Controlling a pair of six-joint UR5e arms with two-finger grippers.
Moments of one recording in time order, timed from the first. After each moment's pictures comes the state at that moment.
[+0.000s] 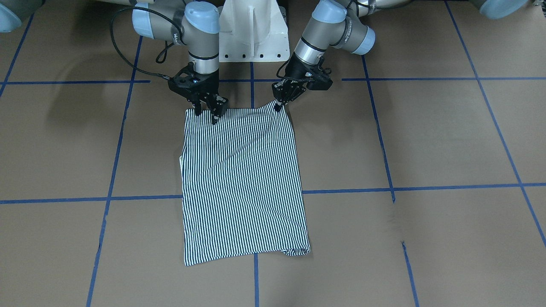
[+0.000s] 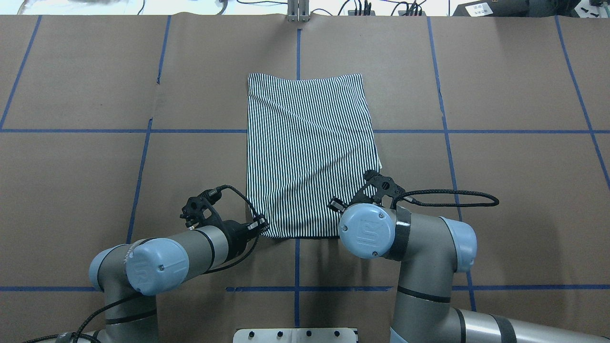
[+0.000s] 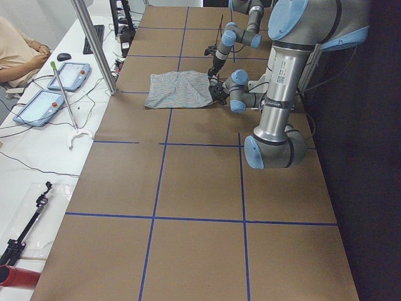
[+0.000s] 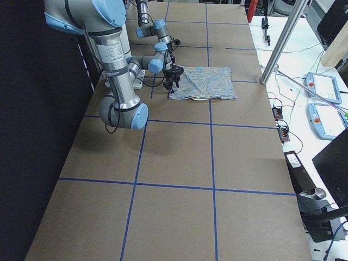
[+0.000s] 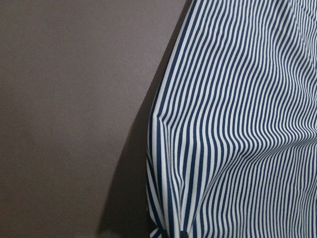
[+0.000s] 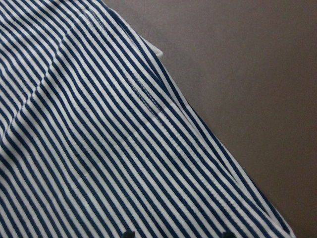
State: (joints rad) left arm -0.24 -1.95 -1.74 -2.30 -1.41 -1.90; right arm 0.29 -1.07 1.80 -1.61 1.46 1.96
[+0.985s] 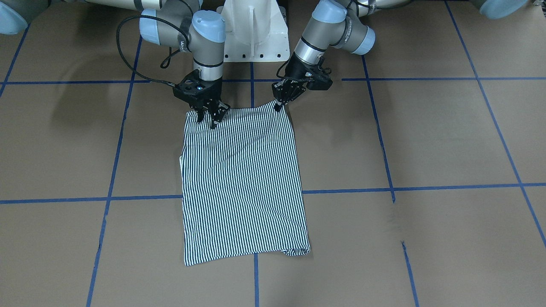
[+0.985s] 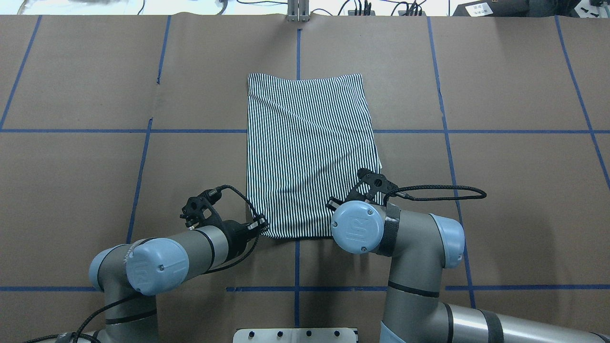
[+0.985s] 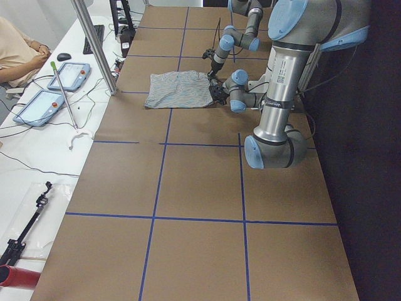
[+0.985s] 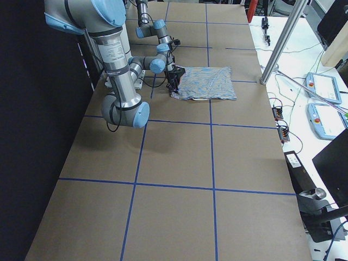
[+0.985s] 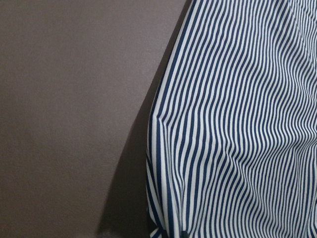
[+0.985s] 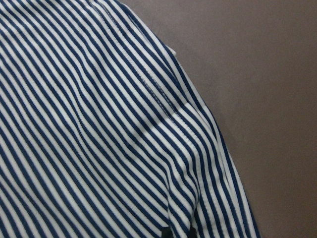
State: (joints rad) left arm -0.23 -1.95 -1.74 -2.30 -1.41 -1.90; right arm 0.30 -1.04 1.76 -1.63 1.46 1.91
